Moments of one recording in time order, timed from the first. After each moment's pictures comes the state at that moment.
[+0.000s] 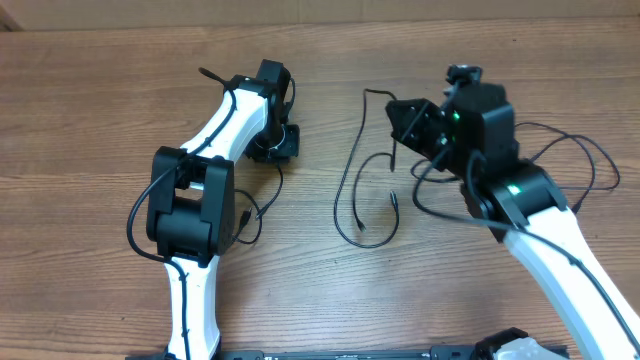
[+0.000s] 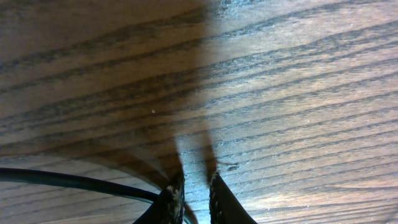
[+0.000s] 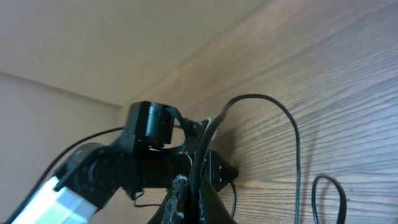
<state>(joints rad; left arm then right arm) -0.26 2.25 1.72 -1.00 0.11 -0.24 0.36 1.32 1.15 -0.34 -0.22 0.88</state>
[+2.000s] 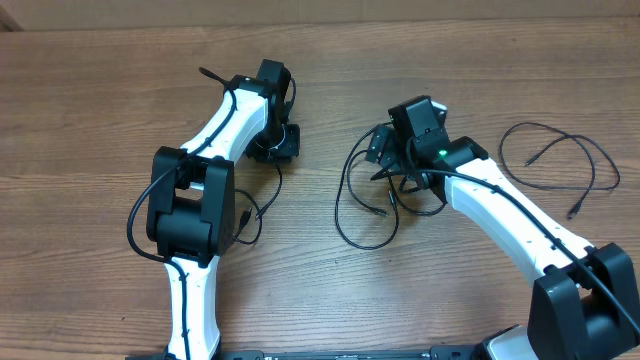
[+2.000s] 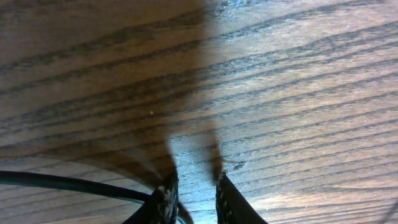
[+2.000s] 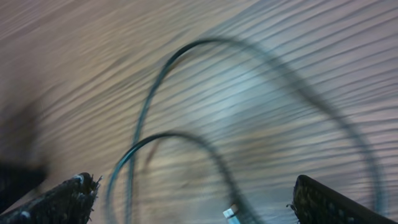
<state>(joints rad) -0.26 2.25 1.72 -1.00 0.11 -0.24 0.43 1.65 1.15 -0.56 0.11 0.72</state>
